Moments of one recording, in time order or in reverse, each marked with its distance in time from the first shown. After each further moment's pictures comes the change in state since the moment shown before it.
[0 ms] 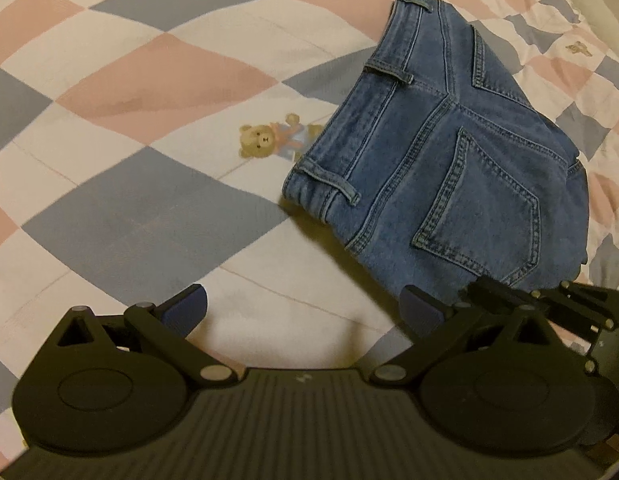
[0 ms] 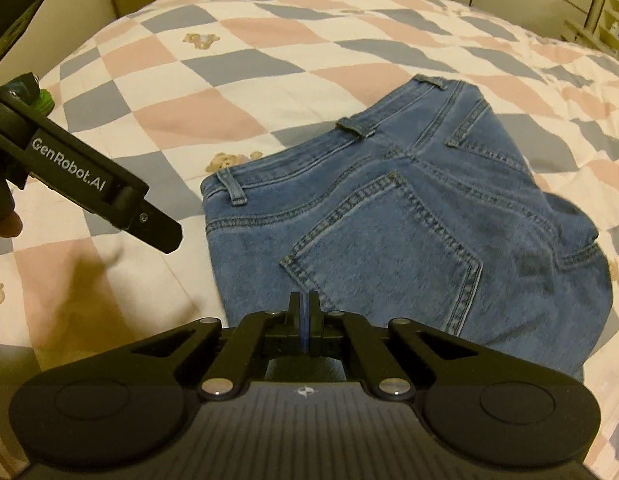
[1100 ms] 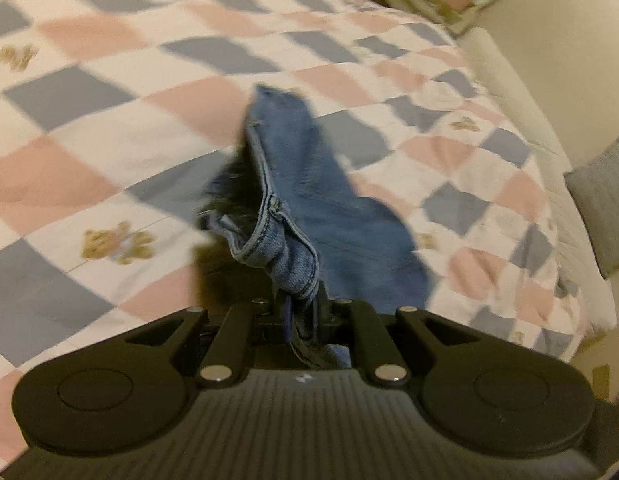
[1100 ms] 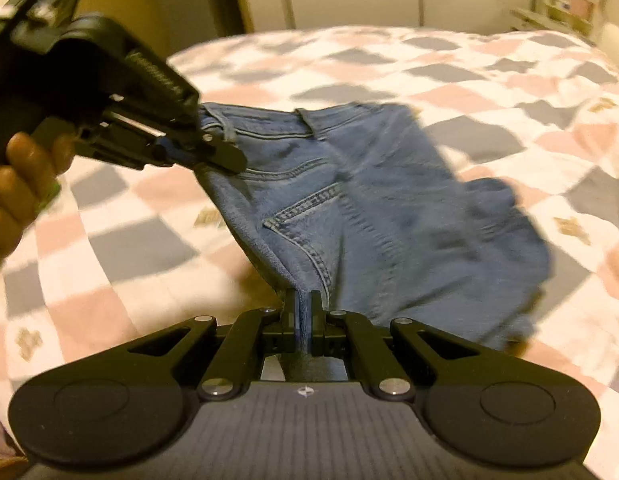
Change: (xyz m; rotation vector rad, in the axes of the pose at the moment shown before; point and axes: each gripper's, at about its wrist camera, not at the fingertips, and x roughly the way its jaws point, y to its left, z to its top) left arm -0.076 -0.117 0.028 0.004 -0.241 -0.269; right arm -0.096 -0.071 -0.043 0.216 -0.198 0.051
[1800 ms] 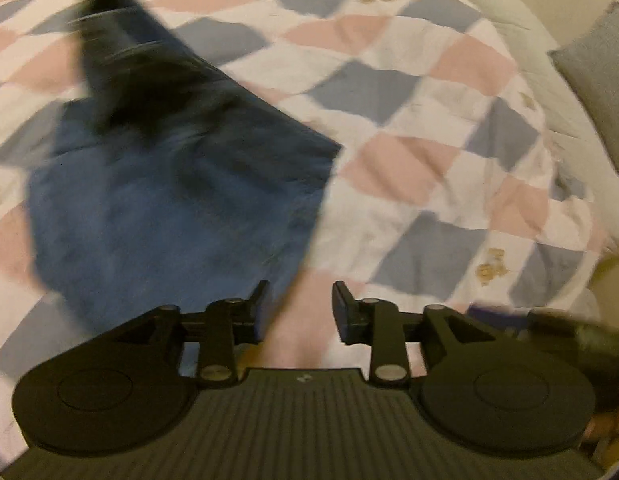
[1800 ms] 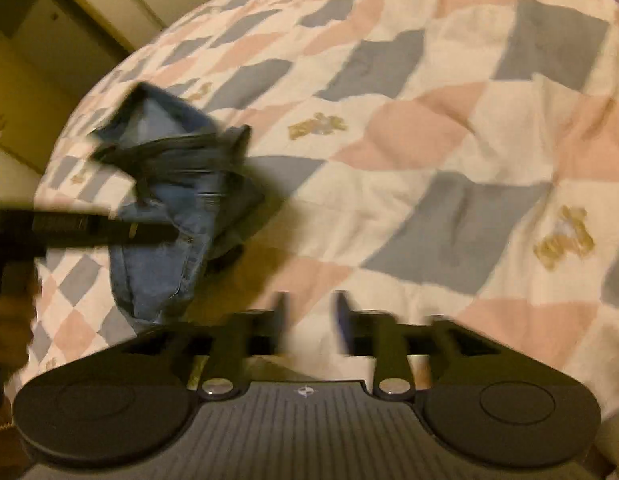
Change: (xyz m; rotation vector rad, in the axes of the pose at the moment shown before) left arm 0.096 -0.208 -0.086 0.135 0.188 0.126; right arm -0.115 -0.278 -0.026 0.387 0.179 0.045
